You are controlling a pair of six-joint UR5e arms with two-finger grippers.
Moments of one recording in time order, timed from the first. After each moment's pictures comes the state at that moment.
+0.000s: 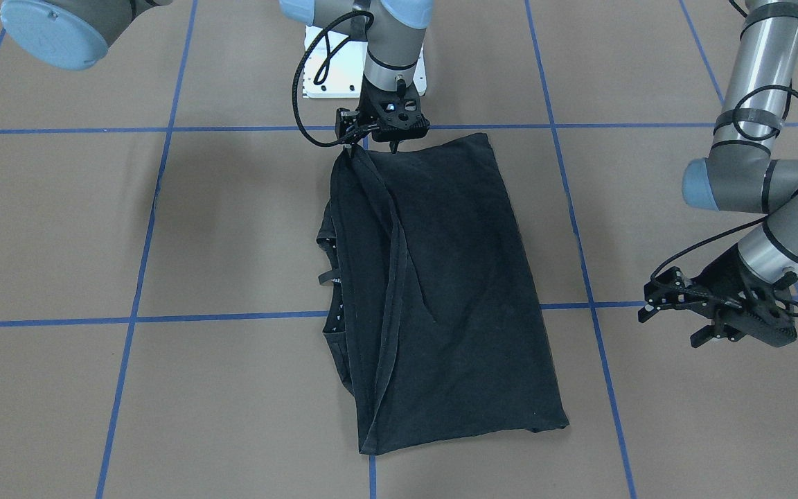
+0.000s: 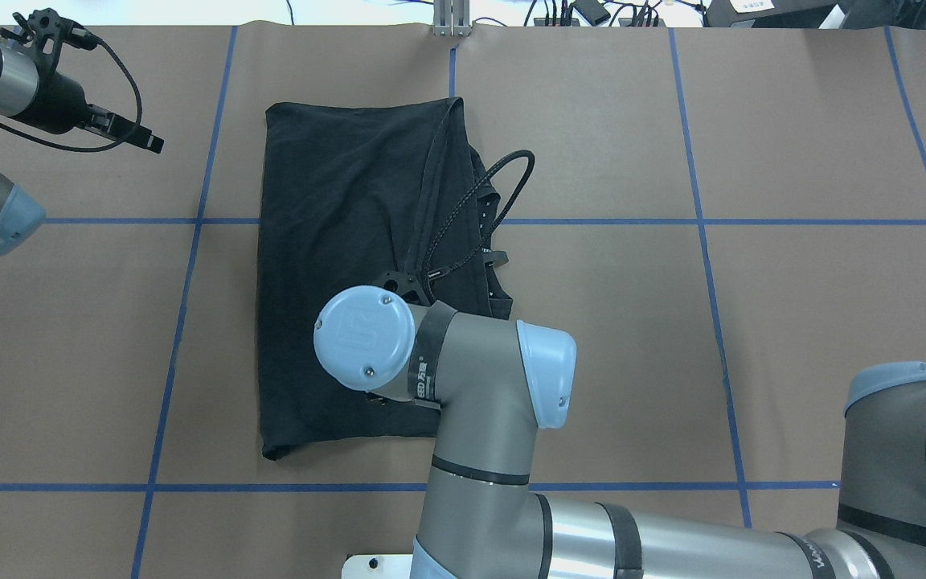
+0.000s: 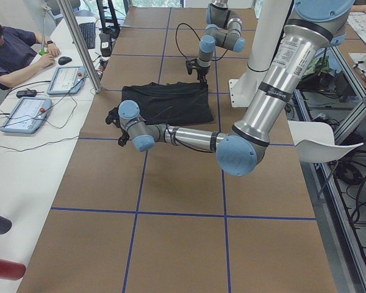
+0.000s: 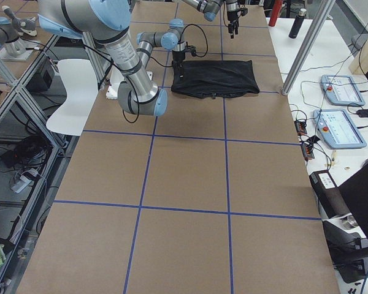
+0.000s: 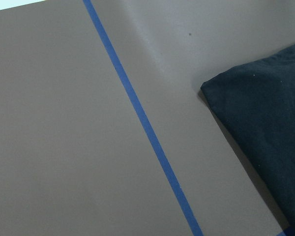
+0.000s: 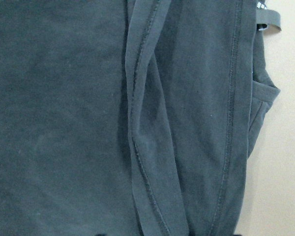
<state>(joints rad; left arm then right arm) -1.10 -2.01 -1.20 -2.46 -2.27 -0.55 0.30 -0.67 1.63 -1.90 1.68 1.11</state>
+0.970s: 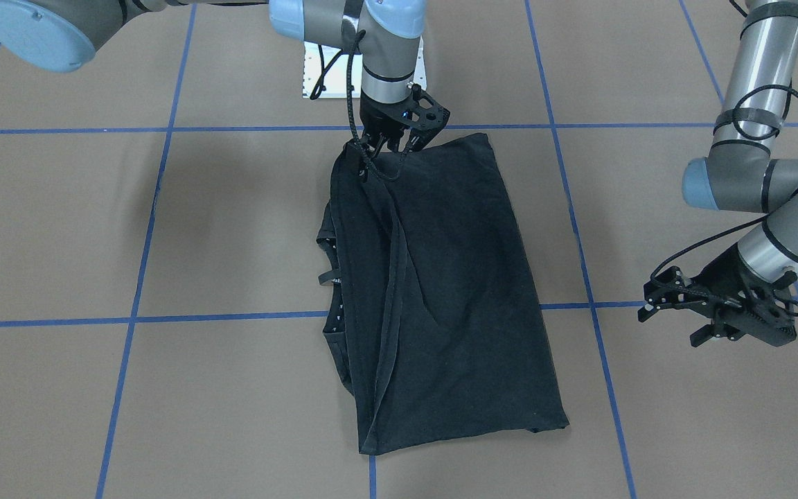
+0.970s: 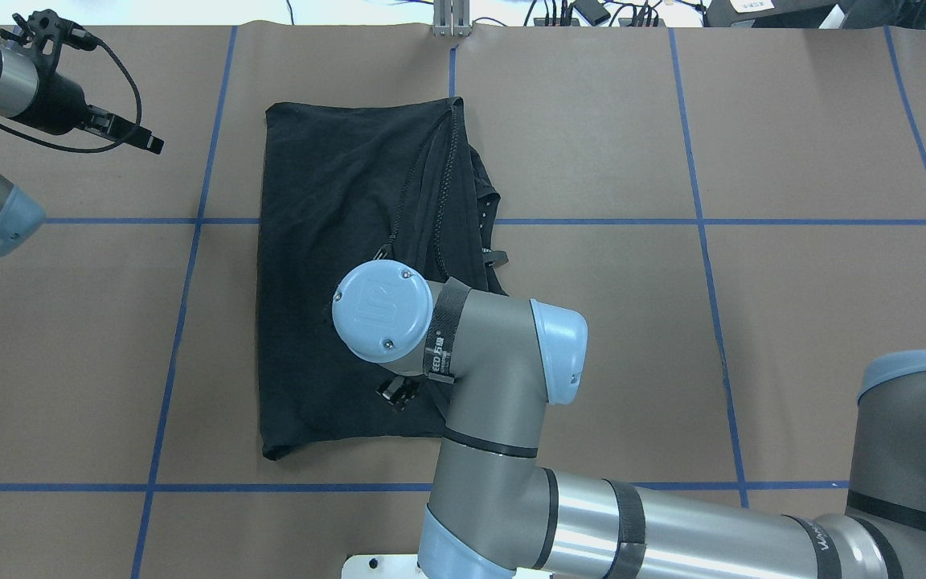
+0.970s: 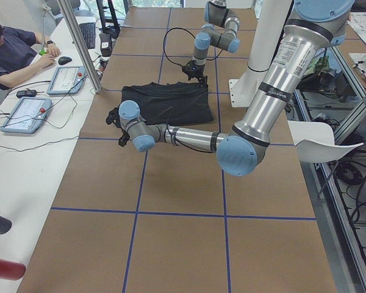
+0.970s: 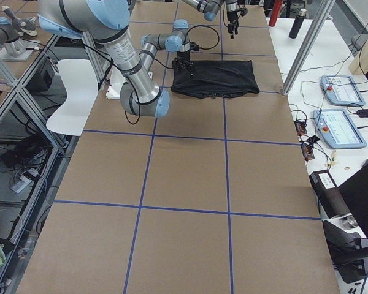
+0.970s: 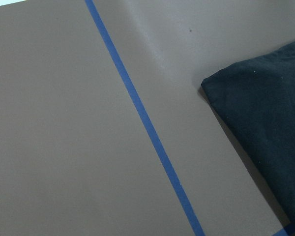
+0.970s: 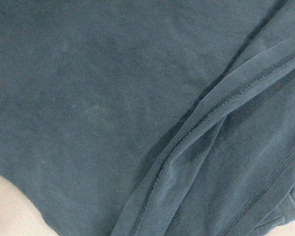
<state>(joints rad) -1.10 -2.01 -1.20 -2.46 -2.27 -0.55 0.33 -0.68 1.60 -1.83 1.67 0.35</state>
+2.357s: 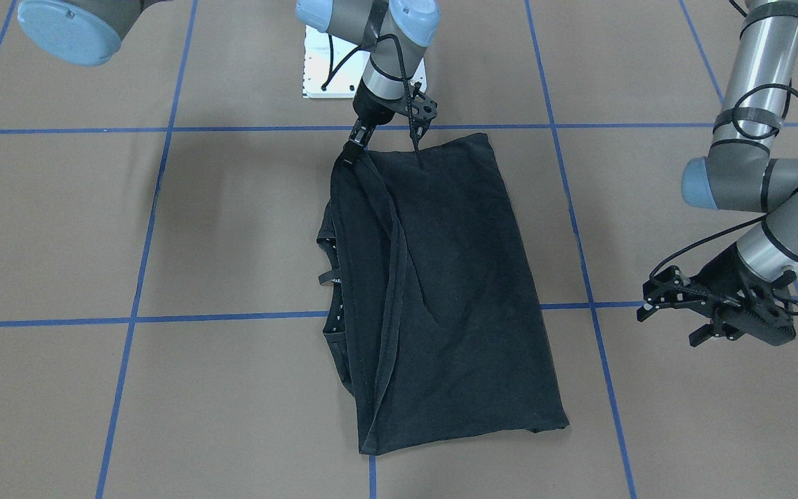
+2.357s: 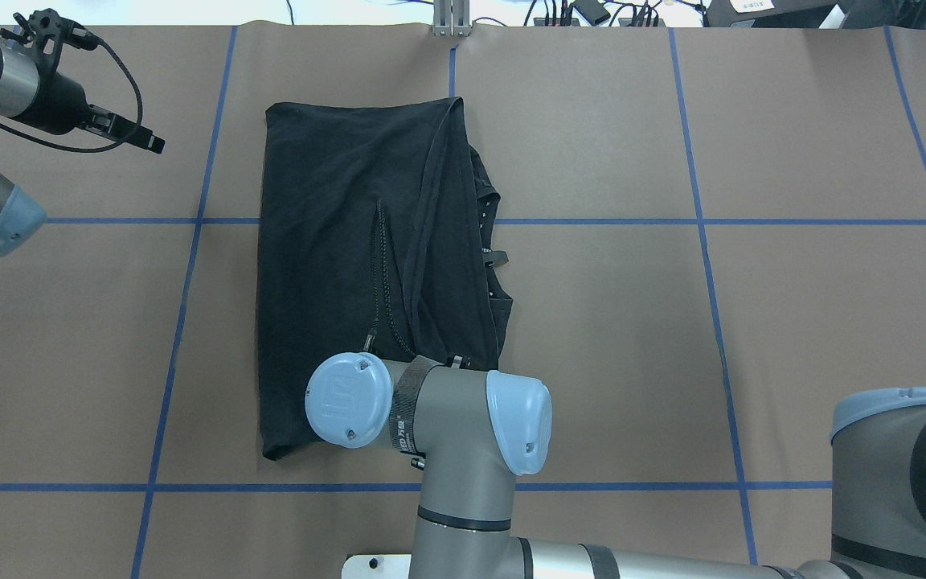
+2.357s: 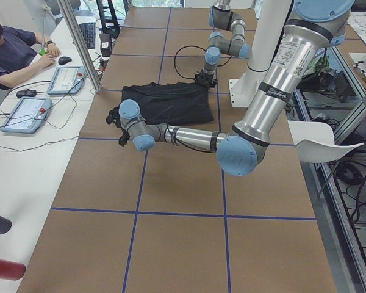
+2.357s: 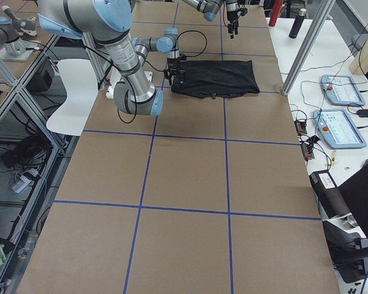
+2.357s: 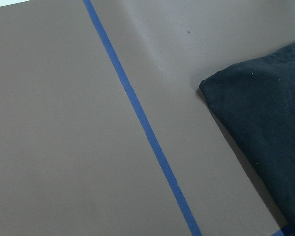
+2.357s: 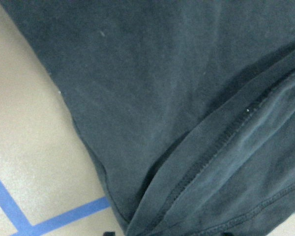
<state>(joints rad) -1.10 -2.01 -1.20 -2.46 -2.27 -0.55 0.22 -0.67 1.56 -2.02 1.58 0.19</state>
